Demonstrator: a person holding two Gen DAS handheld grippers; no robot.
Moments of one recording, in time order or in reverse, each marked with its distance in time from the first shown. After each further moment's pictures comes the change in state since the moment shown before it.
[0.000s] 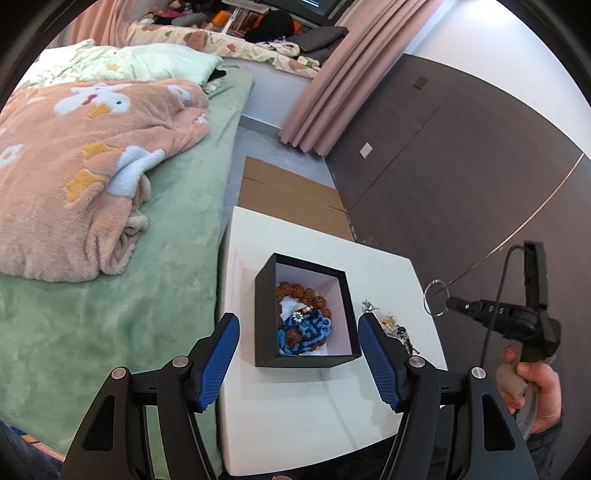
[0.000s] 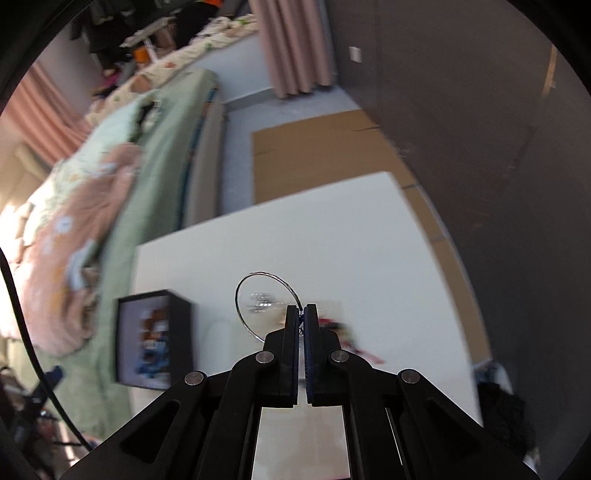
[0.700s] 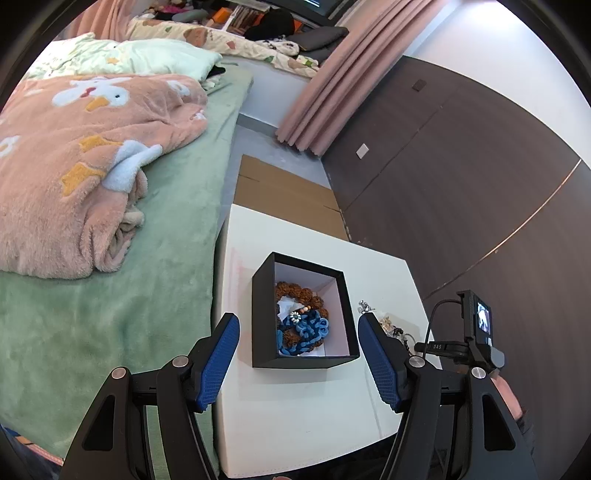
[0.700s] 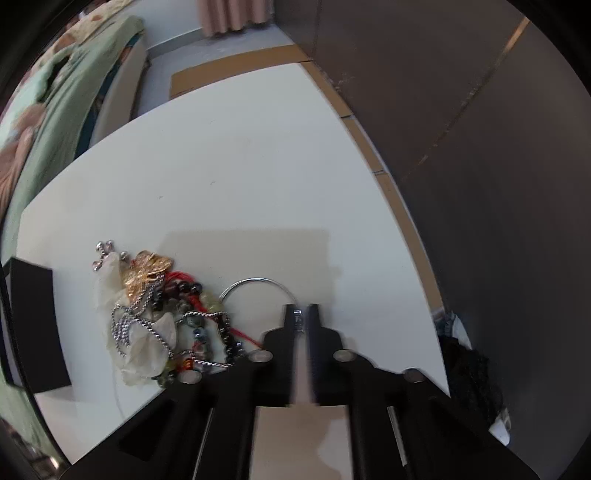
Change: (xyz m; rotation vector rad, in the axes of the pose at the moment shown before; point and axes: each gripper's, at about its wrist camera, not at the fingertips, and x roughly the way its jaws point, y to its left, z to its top) left arm 0.005 0.006 0.001 -0.017 0.007 -0.035; right arm 0.092 -0.078 -0.026 0.065 0.242 -0.289
